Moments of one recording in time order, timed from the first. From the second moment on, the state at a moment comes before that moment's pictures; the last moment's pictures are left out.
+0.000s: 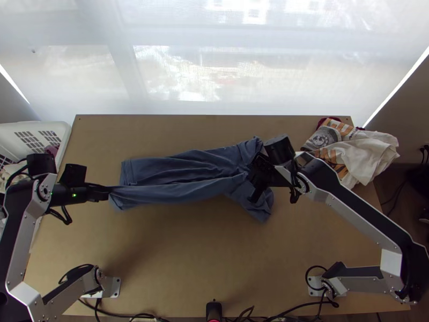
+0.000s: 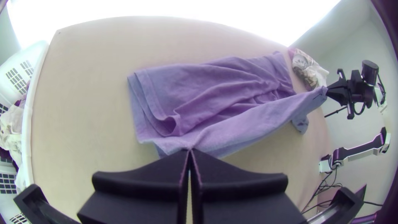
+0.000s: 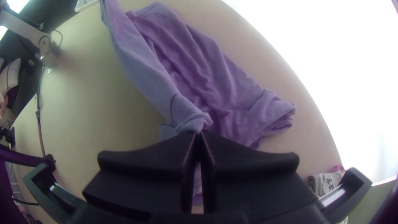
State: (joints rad) left arm 0.29 1.12 1.00 -0.97 0.52 0.35; right arm 0.64 1.45 1.27 -0.71 -0.12 -0.37
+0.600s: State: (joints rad) left arm 0.28 1.41 1.22 -0.85 0.51 0.30; right arm 0.52 1.71 1.49 -0.69 -0.12 -0.44
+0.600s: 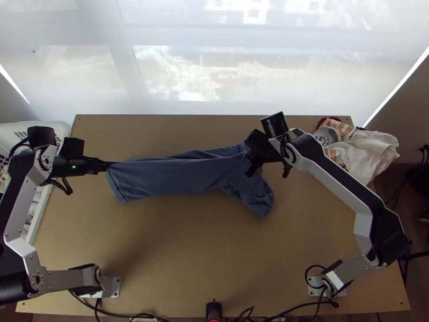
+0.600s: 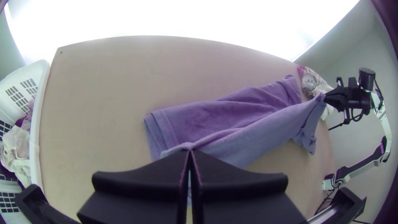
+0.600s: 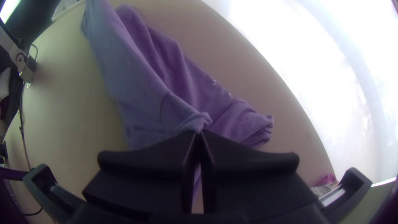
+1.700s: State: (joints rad) left arm 0.22 1.77 1.38 -0.71 0.46 0.25; right arm 0.43 2.25 2.05 -0.79 -0.12 -0.54
